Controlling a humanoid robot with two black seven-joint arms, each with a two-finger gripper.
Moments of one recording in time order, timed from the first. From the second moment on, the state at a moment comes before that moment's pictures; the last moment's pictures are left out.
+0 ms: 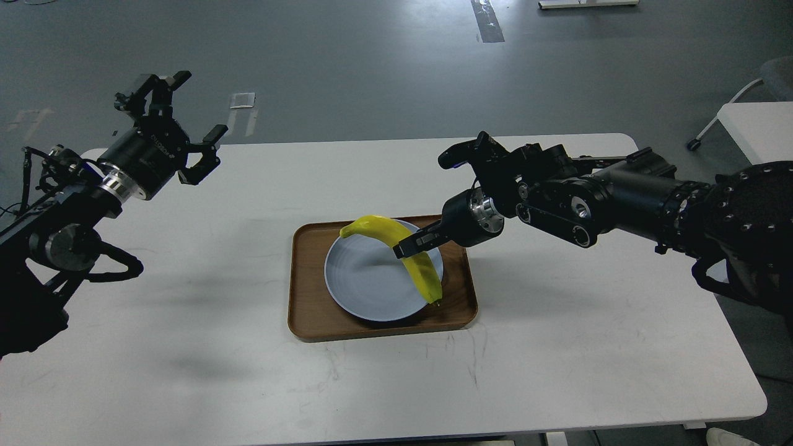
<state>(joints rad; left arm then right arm) -0.72 0.49 -0.72 -0.77 0.21 -0.49 -0.32 1.32 -0.04 -0.46 0.61 -1.05 0.49 0.49</state>
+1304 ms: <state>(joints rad) -0.72 0.50 -0.73 -0.77 0.21 -0.49 -0.32 1.34 -0.21 -0.30 0.57 -0.79 0.49 0.49</state>
